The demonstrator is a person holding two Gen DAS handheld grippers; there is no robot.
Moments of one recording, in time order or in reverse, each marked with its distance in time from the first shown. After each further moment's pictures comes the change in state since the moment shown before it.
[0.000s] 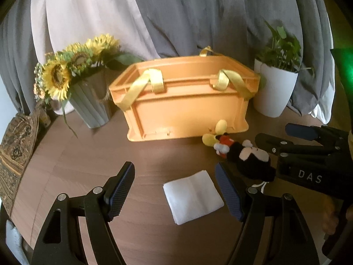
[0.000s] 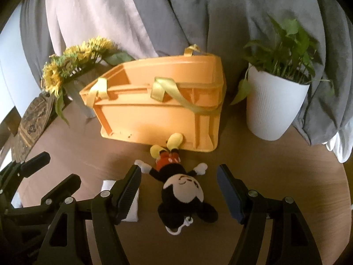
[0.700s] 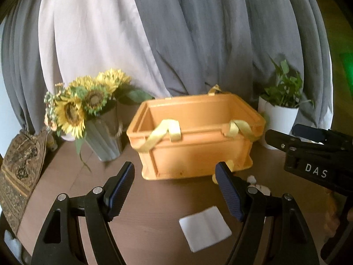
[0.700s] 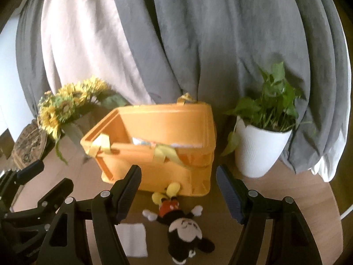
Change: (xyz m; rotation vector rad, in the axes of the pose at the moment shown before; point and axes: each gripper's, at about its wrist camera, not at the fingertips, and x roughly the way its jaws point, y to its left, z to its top) left arm -0.032 0.025 0.044 0.003 -0.161 0.012; right arm -0.039 0.014 0.050 0.036 -0.186 -0.076
